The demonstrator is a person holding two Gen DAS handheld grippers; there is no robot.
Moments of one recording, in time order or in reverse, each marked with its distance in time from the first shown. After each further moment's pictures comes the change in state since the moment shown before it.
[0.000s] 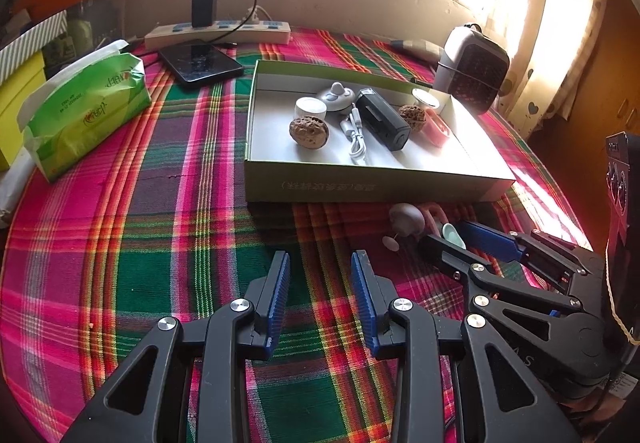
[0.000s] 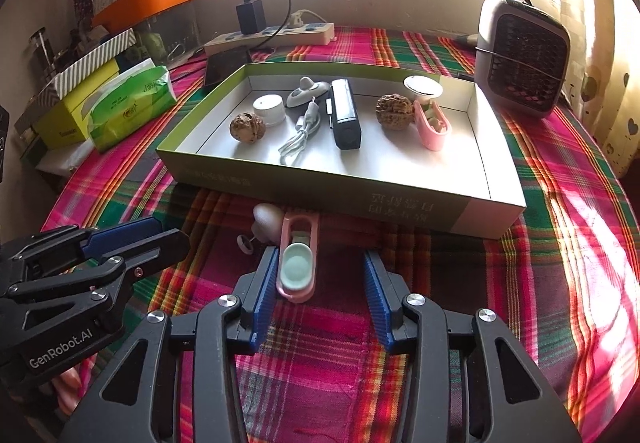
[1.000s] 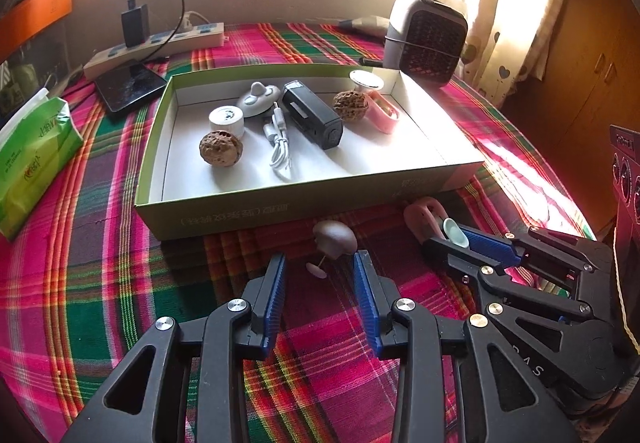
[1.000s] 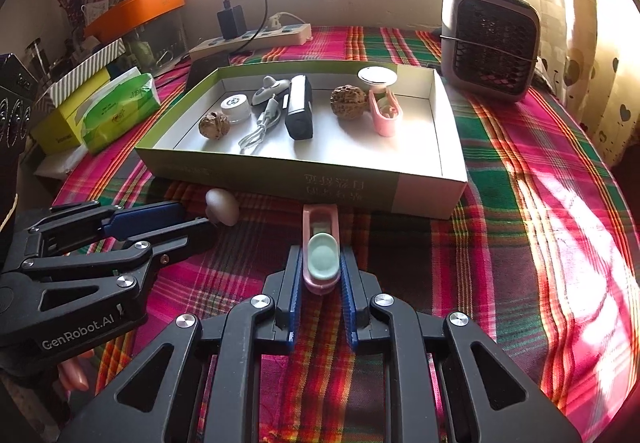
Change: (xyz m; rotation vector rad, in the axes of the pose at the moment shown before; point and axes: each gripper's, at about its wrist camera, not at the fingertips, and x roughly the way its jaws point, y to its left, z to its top) left arm 0.024 -0.045 0.017 0.149 0.051 -0.056; right arm -0.014 -0.036 -0.011 0.036 -0.008 -0.005
